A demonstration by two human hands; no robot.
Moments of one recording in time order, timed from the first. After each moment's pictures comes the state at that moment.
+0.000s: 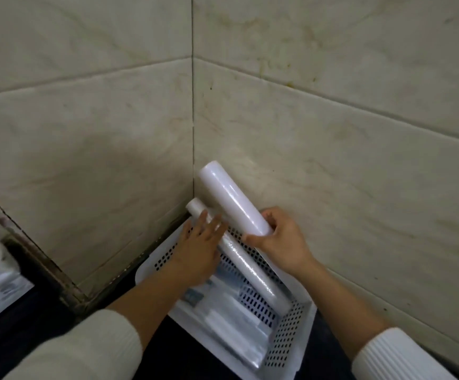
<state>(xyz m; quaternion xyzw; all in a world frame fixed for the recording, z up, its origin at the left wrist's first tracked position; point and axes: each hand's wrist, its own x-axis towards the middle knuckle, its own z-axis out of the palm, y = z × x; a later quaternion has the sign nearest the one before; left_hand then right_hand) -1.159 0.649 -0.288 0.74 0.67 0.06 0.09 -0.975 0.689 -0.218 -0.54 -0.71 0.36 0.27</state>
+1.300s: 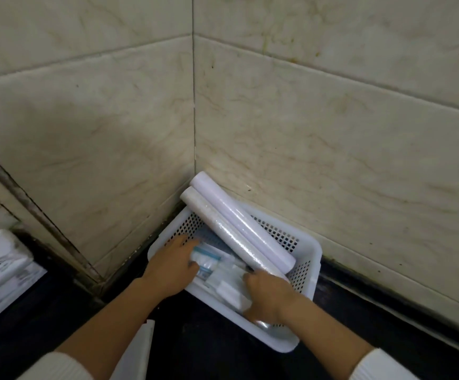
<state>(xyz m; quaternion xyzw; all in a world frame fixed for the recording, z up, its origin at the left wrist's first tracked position) -1.200 0.578 -0.315 0.67 0.69 0.16 0.23 -0.980 0.594 -0.277 -0.46 -0.85 0.18 -0.19</state>
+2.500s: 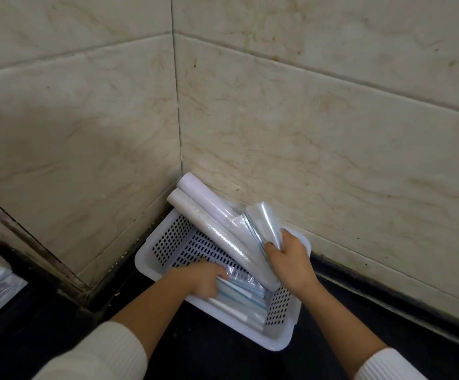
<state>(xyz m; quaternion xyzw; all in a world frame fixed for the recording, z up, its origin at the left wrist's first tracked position) -1.140 0.613 -0.310 0.69 0.57 -0.13 0.43 -0.944 0.624 -0.263 -0.63 -0.64 0.35 0.26</state>
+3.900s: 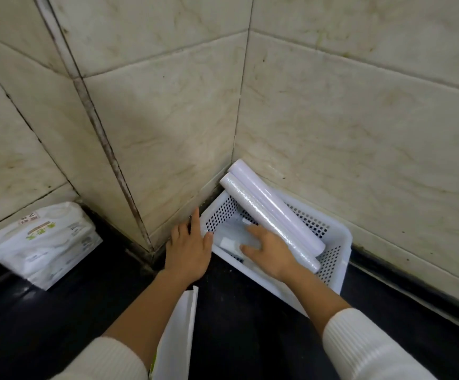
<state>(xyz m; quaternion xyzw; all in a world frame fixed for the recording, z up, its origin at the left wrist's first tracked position) -1.221 0.527 -0.303 0.53 0.80 0.19 0.20 -1.037 0.594 -0.289 -0.50 -0.78 0.36 0.10</state>
